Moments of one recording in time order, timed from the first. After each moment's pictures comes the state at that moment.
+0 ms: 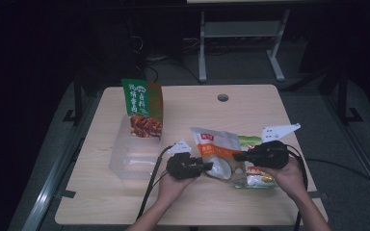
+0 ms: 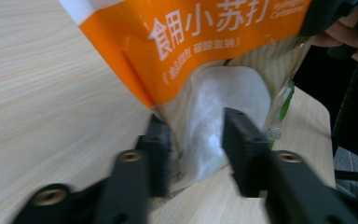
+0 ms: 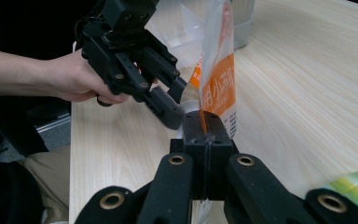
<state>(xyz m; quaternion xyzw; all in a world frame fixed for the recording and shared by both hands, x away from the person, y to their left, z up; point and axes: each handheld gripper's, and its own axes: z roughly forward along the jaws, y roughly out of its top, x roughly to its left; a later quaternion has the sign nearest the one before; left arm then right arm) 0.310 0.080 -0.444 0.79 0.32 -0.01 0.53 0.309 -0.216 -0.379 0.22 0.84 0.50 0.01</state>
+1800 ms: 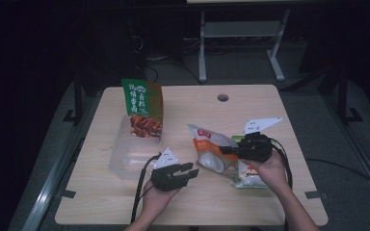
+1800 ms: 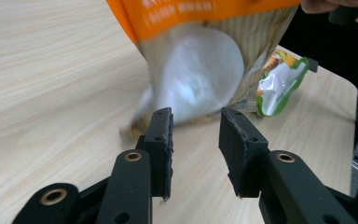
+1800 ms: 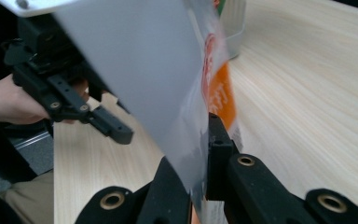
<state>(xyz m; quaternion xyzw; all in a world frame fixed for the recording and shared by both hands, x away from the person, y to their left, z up) 0.268 0.118 -0.430 0.80 0.32 0.07 0.51 0.324 -0.176 -0.369 0.26 0.83 0.49 0.02</state>
